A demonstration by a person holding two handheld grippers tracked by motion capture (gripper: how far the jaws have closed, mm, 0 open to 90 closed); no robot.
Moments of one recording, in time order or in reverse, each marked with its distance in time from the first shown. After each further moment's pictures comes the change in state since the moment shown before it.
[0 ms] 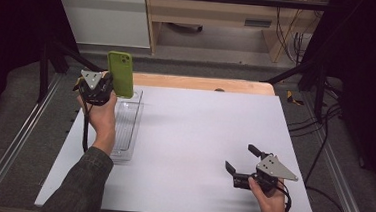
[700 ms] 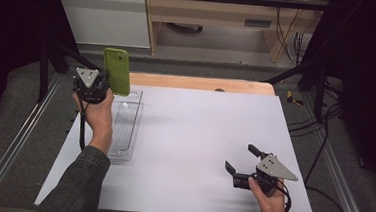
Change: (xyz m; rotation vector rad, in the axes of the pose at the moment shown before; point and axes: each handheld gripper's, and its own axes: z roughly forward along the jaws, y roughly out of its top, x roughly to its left) left arm 0.007 0.010 -0.005 -0.021 0.012 0.012; right arm 0.000 0.000 0.000 -0.001 -0.001 0.002
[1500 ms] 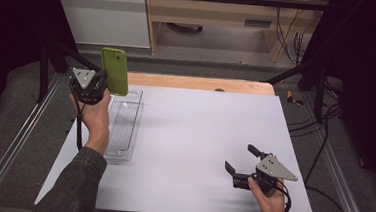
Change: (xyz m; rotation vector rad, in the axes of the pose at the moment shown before) left arm 0.006 0.004 -0.006 -0.016 -0.013 0.001; right arm 0.001 0.000 0.000 0.000 0.001 -0.005
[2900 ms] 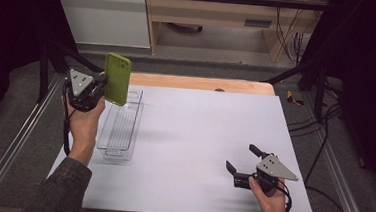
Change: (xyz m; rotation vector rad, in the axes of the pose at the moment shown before) left arm -0.001 0.020 -0.043 0.015 -0.146 0.130; right arm -0.002 0.000 -0.001 0.008 -0.017 -0.007
